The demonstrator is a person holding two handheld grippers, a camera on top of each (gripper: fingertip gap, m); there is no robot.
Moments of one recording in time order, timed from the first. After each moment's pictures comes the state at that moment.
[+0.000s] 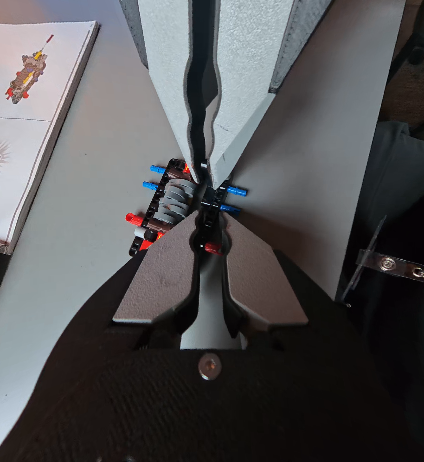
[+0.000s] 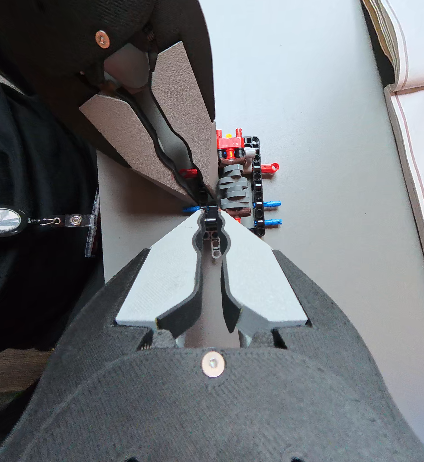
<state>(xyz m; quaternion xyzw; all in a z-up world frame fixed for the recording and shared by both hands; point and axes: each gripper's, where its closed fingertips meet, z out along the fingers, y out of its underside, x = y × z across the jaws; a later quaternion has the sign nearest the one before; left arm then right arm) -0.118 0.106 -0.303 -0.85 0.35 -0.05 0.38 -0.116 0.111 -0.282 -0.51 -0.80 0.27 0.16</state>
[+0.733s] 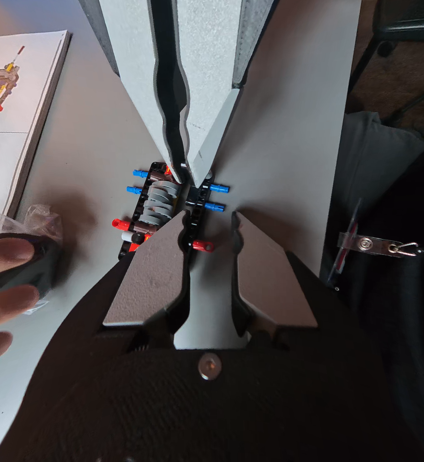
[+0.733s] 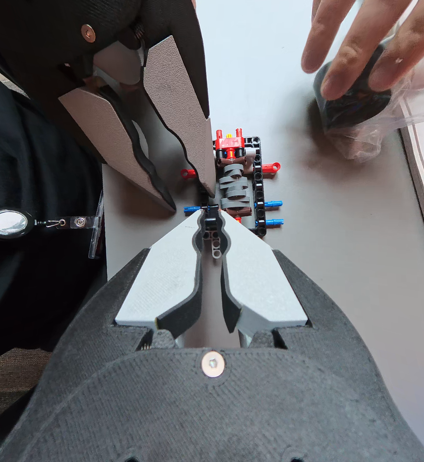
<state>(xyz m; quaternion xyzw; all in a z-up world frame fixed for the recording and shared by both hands) -0.111 0.094 -0.301 -0.84 0.39 -0.08 0.37 -0.115 0.110 -0.282 -0.51 -0.80 0.29 0.15</state>
